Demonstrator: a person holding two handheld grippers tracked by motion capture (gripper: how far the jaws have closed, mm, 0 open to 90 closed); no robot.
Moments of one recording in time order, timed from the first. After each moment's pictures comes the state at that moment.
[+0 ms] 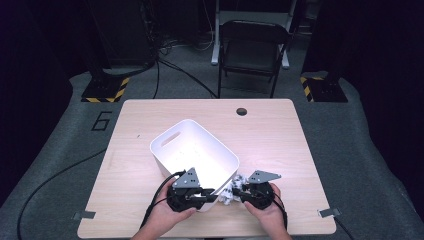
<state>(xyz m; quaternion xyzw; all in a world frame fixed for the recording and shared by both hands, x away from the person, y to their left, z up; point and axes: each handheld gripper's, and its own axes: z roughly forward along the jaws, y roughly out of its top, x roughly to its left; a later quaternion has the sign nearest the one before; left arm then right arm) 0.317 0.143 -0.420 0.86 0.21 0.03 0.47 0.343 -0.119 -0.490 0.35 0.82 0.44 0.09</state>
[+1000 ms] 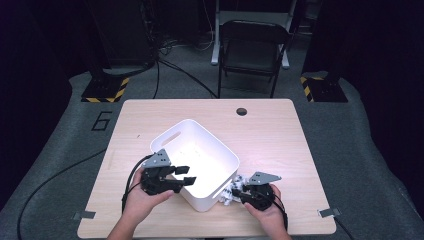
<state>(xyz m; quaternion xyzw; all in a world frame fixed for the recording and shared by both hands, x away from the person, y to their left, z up) 0.345 0.209 -0.394 0.82 0.30 0.07 0.49 0.341 -0.121 -0.495 0.35 0.82 0.44 0.10</state>
